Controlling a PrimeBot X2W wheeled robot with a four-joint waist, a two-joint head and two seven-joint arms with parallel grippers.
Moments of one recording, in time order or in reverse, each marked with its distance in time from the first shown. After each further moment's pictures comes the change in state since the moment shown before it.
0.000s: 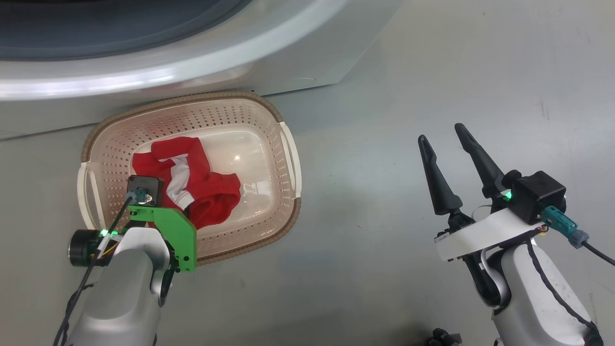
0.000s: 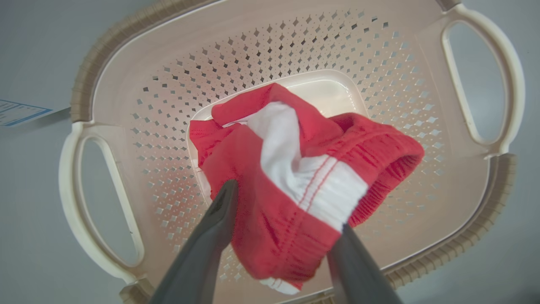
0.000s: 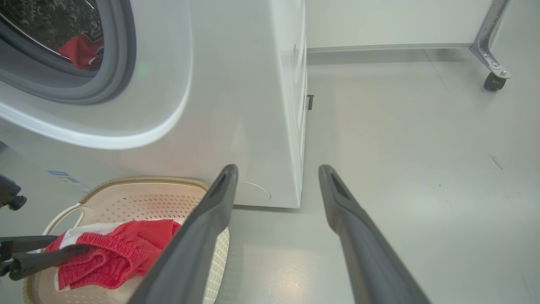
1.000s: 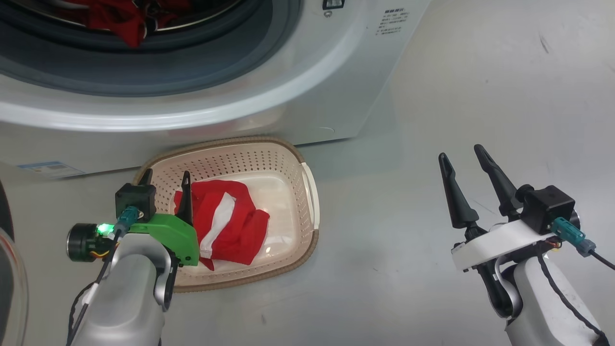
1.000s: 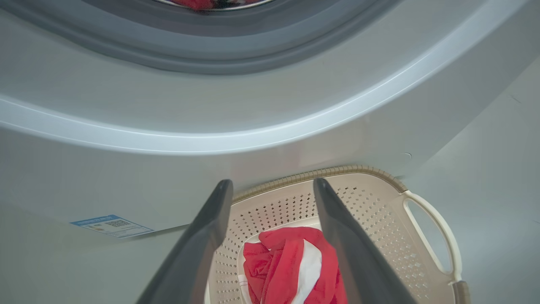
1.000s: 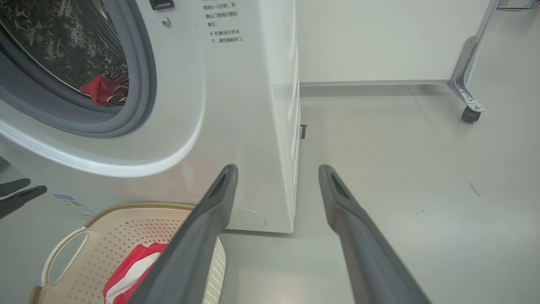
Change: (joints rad) left arm 0.022 -0.011 0.013 -0.011 0.007 0.007 -0.361; right arm 0.024 -0.021 -0.041 0.104 0.006 -0.001 -0.026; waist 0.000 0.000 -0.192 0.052
